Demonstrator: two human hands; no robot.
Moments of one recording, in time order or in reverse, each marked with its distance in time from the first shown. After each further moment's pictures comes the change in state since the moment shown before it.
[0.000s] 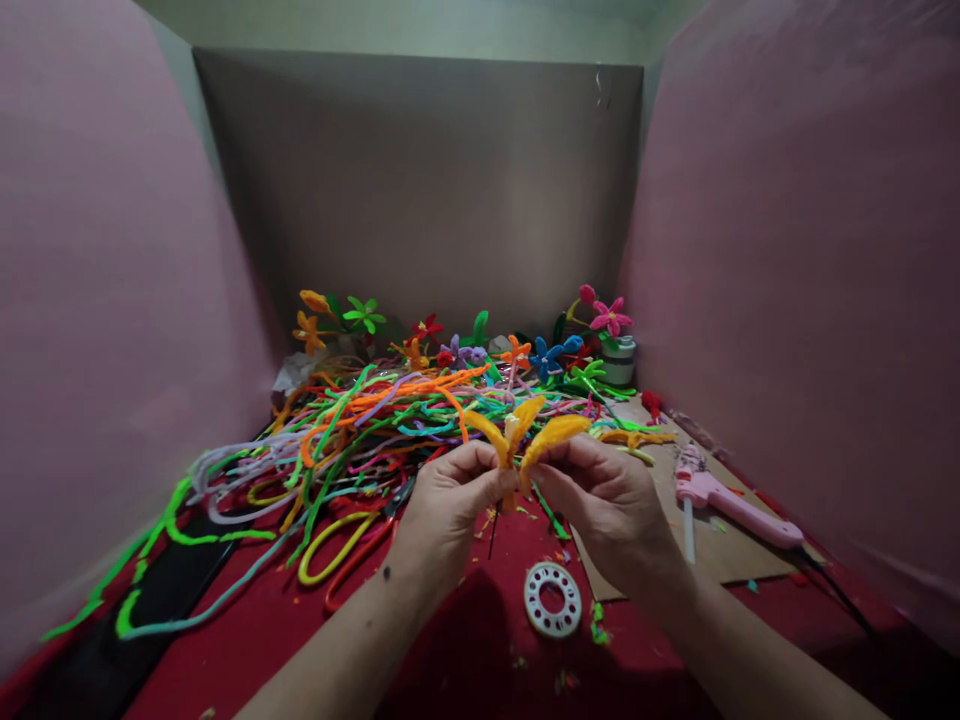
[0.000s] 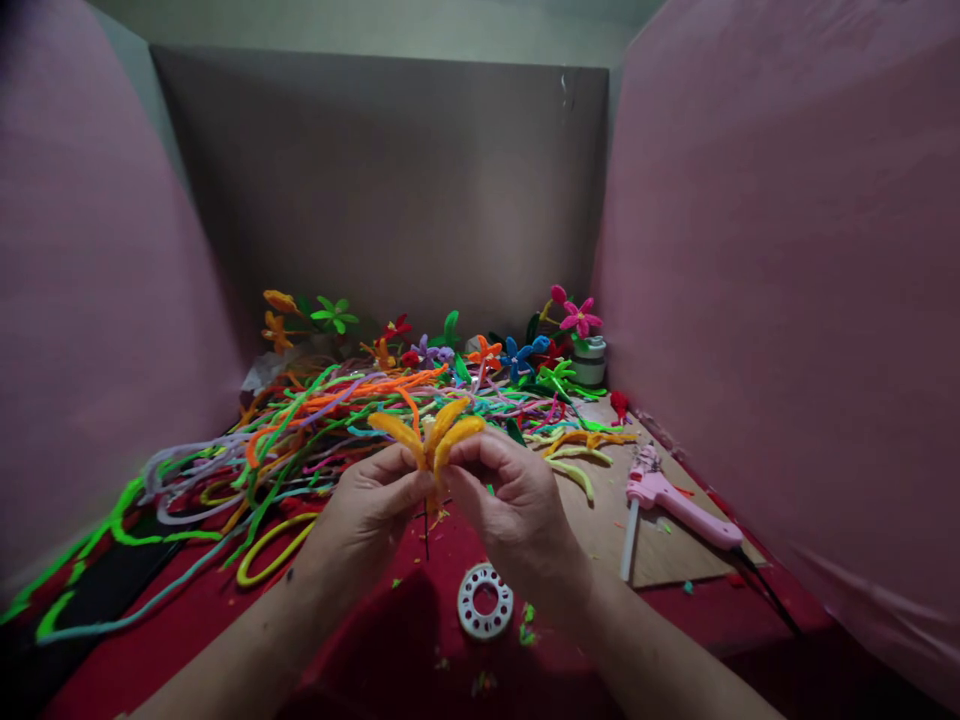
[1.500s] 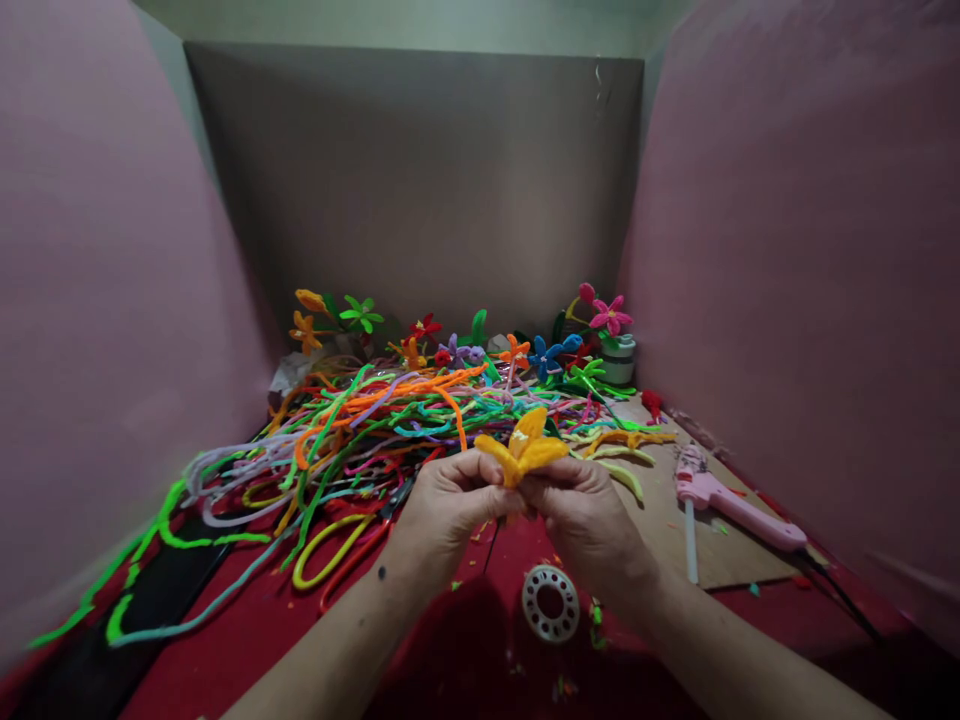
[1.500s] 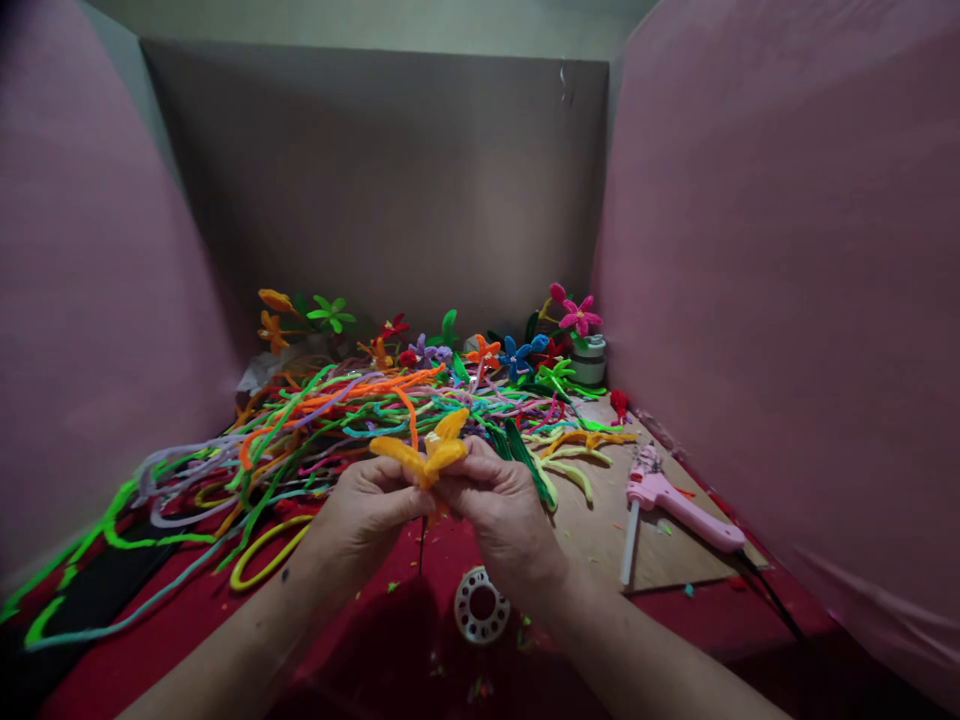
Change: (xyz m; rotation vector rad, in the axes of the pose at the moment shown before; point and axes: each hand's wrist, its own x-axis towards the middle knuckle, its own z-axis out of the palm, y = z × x) left_hand 0.005 -0.002 -0.005 0.045 -0.073 -0.030; right_hand 0.002 0.024 0.015 0.488 0.021 0.252
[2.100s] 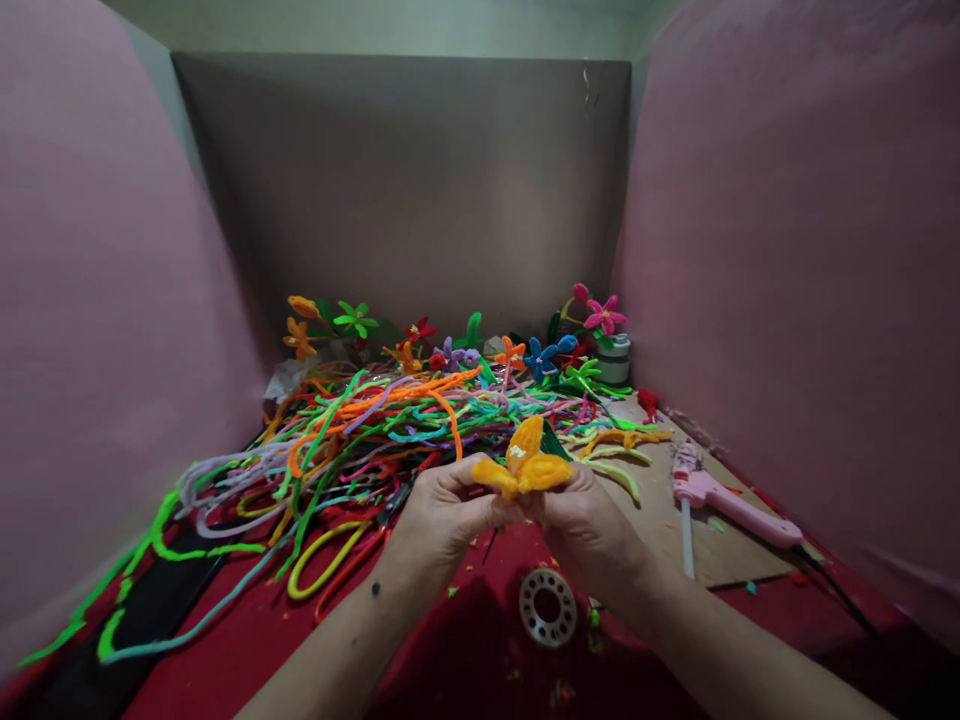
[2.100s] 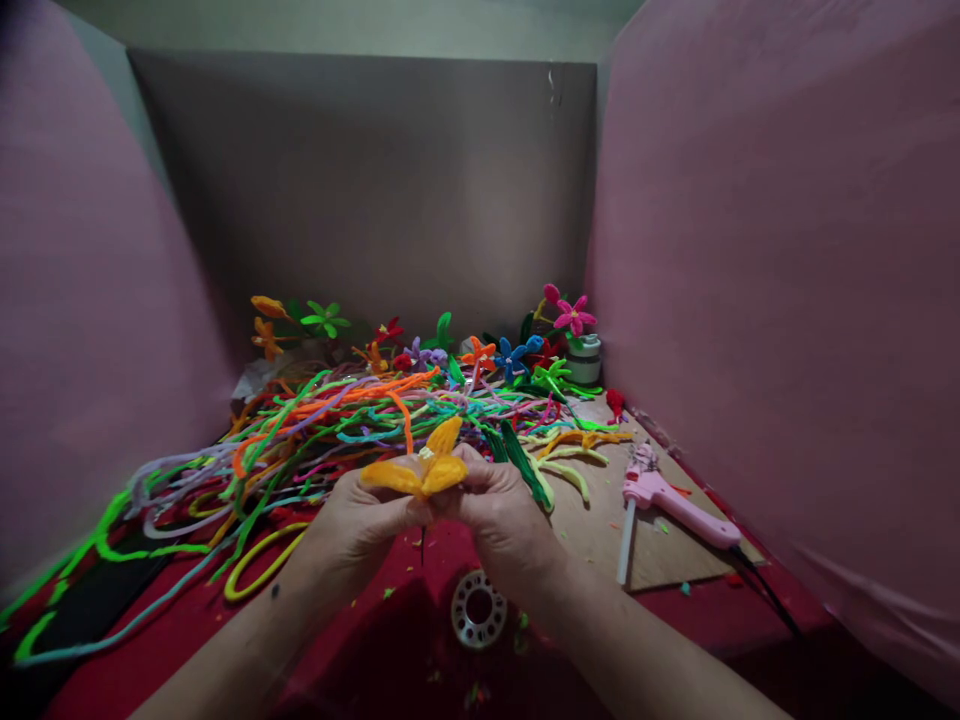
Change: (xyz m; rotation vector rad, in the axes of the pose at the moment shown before) left_hand -0.003 0.005 0.004 0.069 -0.091 0.040; right_hand -0.001 0.000 -0.005 0.089 -0.077 0.056
